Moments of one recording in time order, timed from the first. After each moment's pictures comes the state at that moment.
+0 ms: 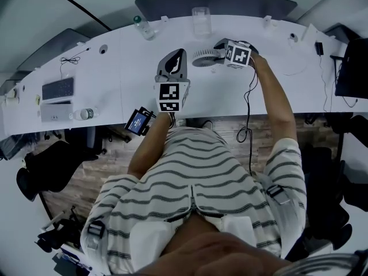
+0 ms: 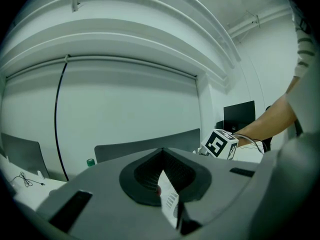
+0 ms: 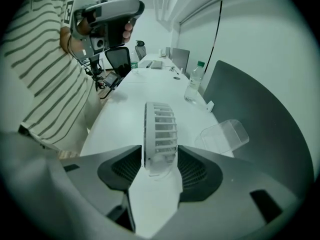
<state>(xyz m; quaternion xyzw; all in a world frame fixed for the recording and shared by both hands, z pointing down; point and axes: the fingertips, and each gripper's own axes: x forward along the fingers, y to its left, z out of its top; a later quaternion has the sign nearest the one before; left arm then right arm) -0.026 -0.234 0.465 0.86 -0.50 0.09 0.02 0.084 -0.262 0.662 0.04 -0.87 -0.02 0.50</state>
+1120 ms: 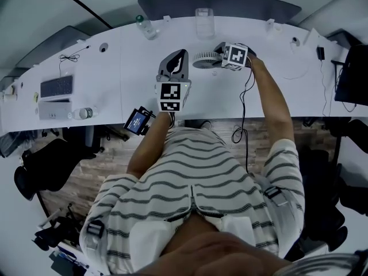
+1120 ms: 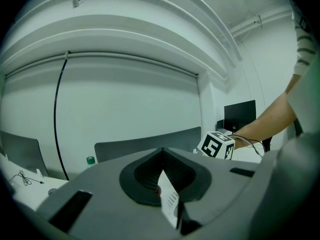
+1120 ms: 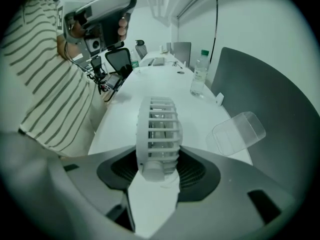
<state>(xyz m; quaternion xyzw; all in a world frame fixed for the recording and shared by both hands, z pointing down) -0.031 -0.246 0.473 0.86 -0.50 0.10 0.02 0.071 -0.260 0.680 0.01 -0.86 0.03 0.51</state>
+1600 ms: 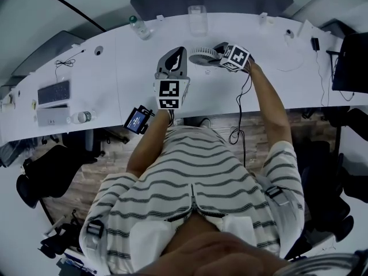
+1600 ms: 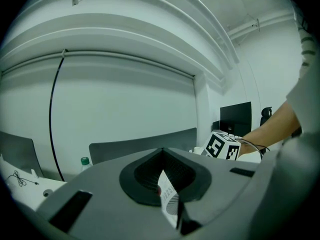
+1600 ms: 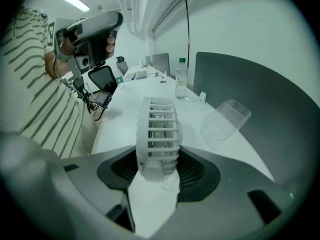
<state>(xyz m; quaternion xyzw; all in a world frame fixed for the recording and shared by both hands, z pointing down) -0.023 -0.241 0.472 0.87 -0.48 0.09 0.03 0.077 -0.253 0.673 0.12 -0.88 0.10 0.44</state>
